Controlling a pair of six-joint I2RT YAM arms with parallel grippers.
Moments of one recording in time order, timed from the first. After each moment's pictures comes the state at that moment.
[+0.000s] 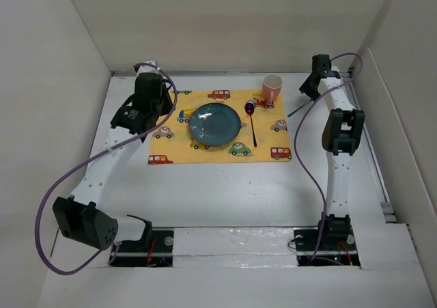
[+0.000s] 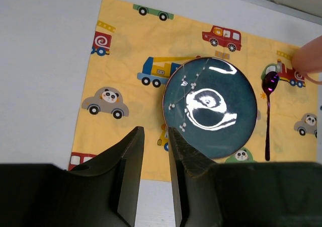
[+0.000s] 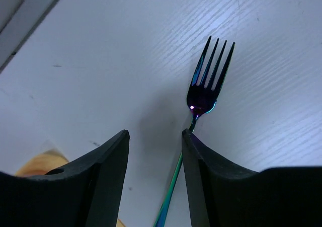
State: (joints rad) left arm -0.33 1.29 1.35 -0.60 -0.28 -0.44; right arm -0.05 2.49 2.28 -0.67 0.24 0.63
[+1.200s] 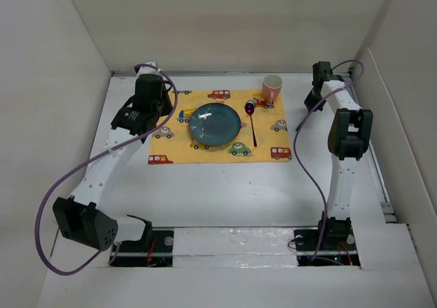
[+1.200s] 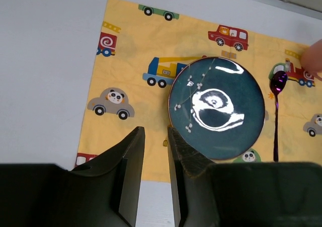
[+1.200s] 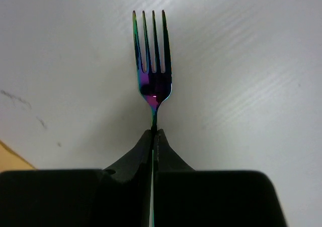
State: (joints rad) left arm -0.33 1.32 1.33 -0.58 -0.30 -0.41; right arm -0.05 2.39 2.10 -0.80 0.27 0.58
